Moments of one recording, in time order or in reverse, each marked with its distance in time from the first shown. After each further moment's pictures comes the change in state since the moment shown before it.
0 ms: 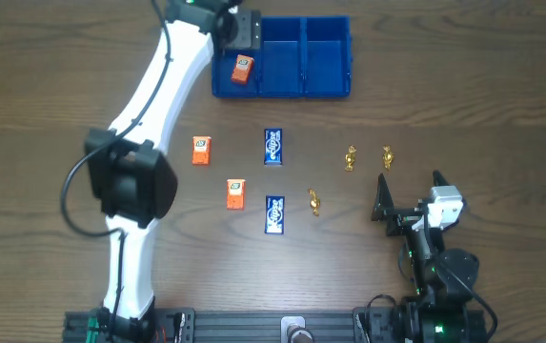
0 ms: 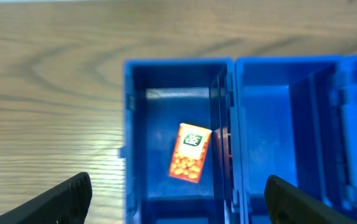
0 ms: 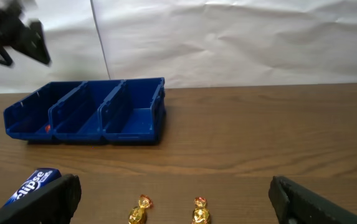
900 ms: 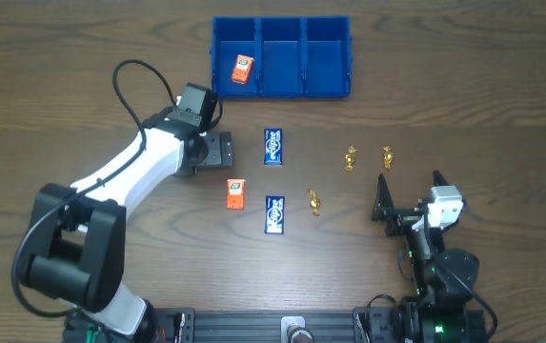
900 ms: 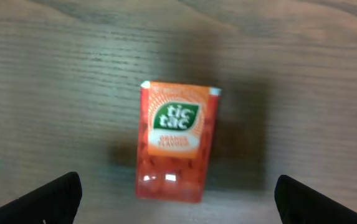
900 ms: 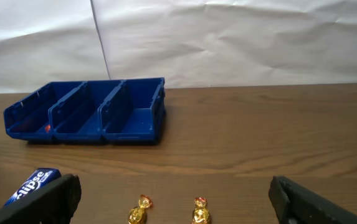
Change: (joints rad) left arm 0.011 -0.507 -1.208 0.373 0.058 -0.135; right arm 0.000 0.000 0.000 0.000 0.000 0.000
